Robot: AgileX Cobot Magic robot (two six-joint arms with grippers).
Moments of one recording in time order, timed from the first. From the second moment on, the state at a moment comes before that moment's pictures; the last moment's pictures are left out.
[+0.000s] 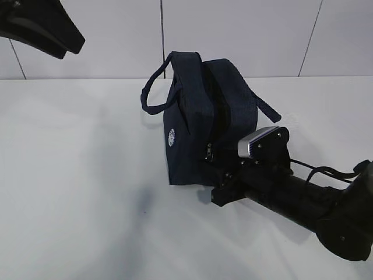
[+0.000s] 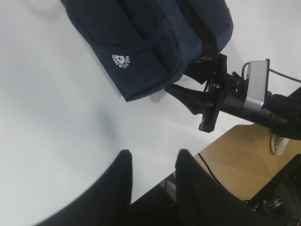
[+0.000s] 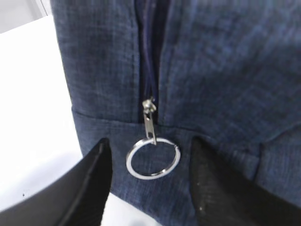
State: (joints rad) left arm -0.28 1.54 -1.55 -0.53 1.24 0.16; right arm 0.41 2.10 -0.62 -0.28 -1.14 0.13
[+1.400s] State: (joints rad) left arm -0.28 1.54 -1.55 -0.53 1.24 0.16; right arm 0.41 2.19 -0.73 -0.34 -1.15 0.14
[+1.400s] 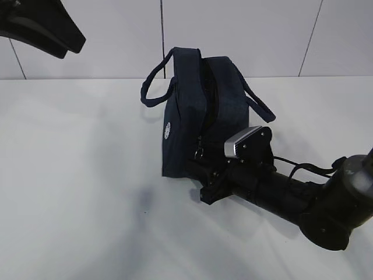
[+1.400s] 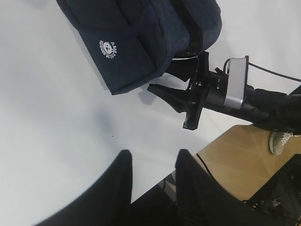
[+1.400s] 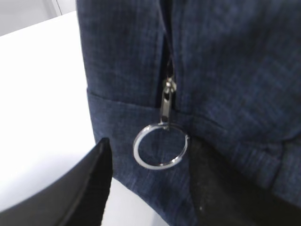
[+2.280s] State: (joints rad) left arm -0.28 1.54 -1.55 -0.53 1.24 0.16; right arm 0.41 2.22 -0.75 -0.30 -1.15 0.18
